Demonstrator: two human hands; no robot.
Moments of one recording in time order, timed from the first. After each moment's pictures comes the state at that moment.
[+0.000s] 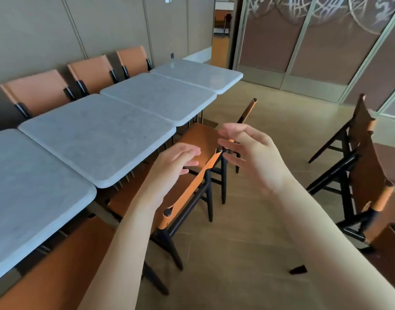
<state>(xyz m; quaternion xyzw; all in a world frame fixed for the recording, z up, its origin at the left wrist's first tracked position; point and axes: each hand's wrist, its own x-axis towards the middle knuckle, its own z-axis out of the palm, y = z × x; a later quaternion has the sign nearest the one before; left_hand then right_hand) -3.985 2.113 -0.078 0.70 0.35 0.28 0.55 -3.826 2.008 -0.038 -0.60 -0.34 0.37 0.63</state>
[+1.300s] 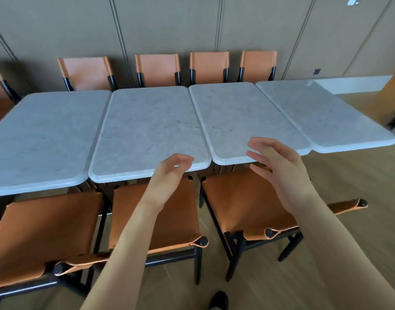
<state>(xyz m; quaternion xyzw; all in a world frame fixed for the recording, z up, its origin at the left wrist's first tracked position) -3.674 2.374 -0.139 0.45 0.62 0.50 0.41 -3.441 2.410 -0.078 -0.49 -0.50 0.55 0.46</state>
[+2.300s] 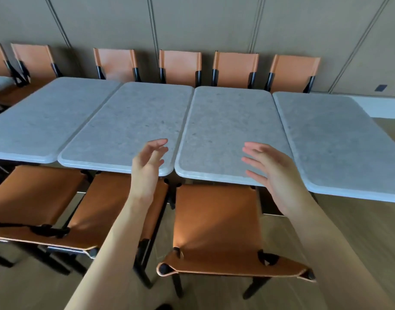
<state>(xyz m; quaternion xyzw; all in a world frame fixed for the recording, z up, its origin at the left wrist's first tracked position) -3.427 2.552 -0.143 0.28 0.64 0.68 0.23 -3.193 2.659 -0.089 -0.41 -0.57 0.63 0.33</state>
